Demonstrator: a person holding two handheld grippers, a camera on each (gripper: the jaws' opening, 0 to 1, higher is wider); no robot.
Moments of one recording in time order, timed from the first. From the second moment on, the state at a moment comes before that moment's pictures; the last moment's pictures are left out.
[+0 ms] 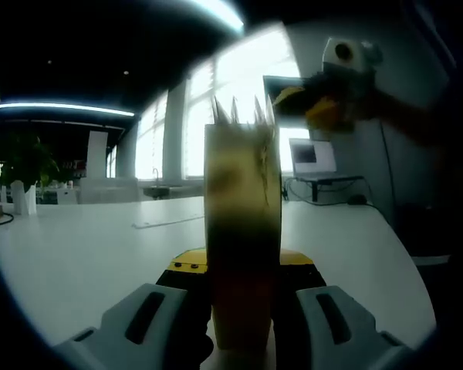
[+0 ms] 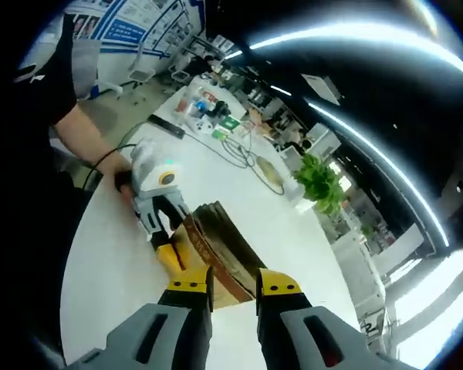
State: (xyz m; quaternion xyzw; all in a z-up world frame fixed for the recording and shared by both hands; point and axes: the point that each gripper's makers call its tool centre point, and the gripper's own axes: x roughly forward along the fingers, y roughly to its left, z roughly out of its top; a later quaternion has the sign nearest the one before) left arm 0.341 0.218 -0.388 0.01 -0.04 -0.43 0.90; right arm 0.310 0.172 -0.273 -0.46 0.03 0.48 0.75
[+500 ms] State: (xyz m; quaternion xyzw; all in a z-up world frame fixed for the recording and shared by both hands) left arm 0.341 0.218 -0.388 0.00 -0.03 -0.43 0.90; right arm 0.314 0.186 -0.273 -0.52 0.03 0.52 0.67
